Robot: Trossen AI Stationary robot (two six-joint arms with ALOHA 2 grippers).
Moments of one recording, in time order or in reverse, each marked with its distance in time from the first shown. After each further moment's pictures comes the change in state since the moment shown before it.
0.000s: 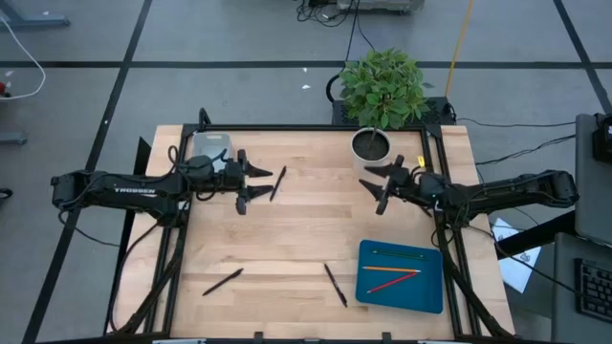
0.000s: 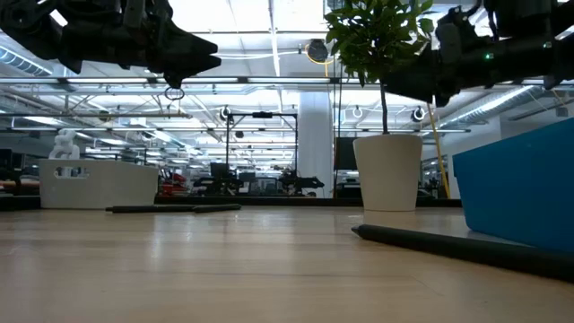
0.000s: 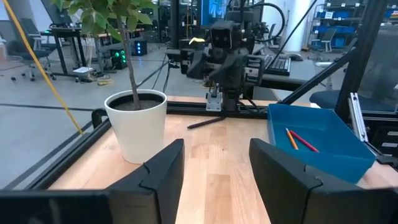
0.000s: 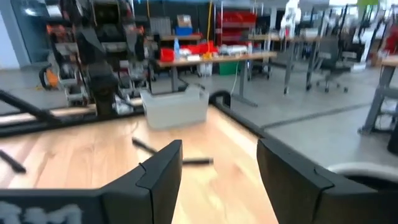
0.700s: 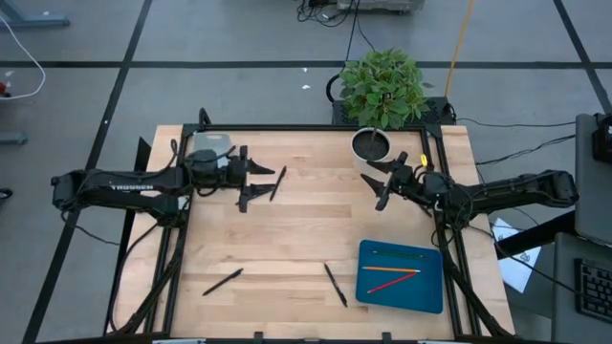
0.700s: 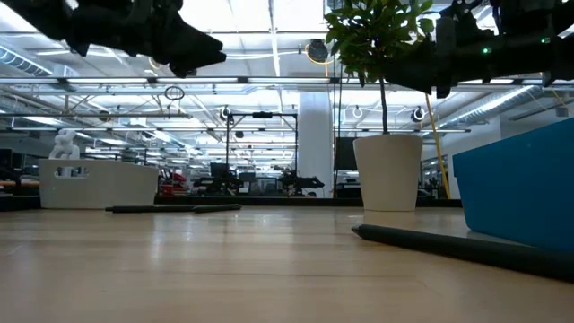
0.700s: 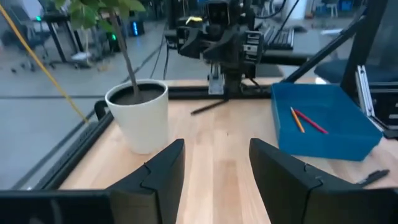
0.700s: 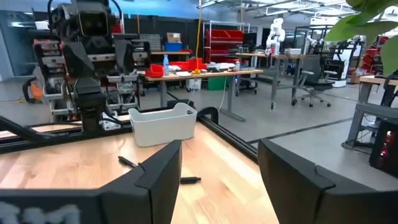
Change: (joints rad) left arm 0.008 0.003 0.141 -0.247 0.005 0.088; right arm 0.000 0.000 0.000 0.081 0.047 -0.053
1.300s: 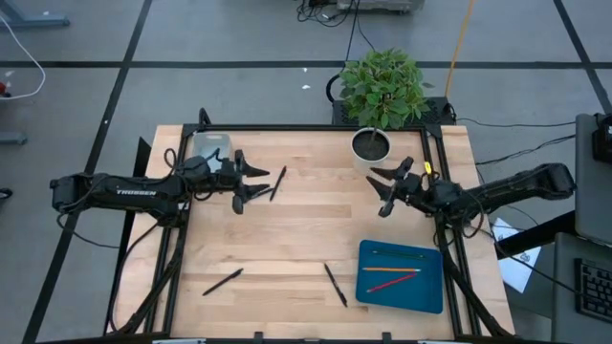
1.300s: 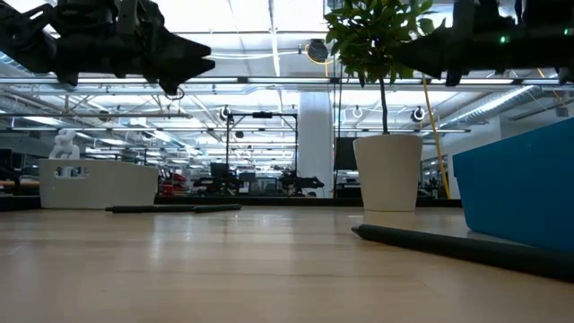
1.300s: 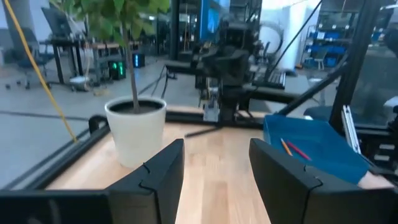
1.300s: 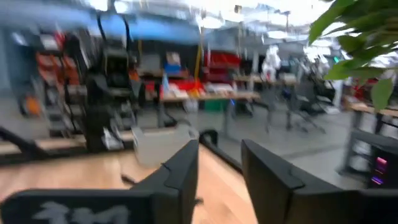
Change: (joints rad) left arm 0.041 -0.009 -0.231 0.401 0.055 -0.130; right arm 0.166 -0.003 -0.041 0.172 0.158 -0.114
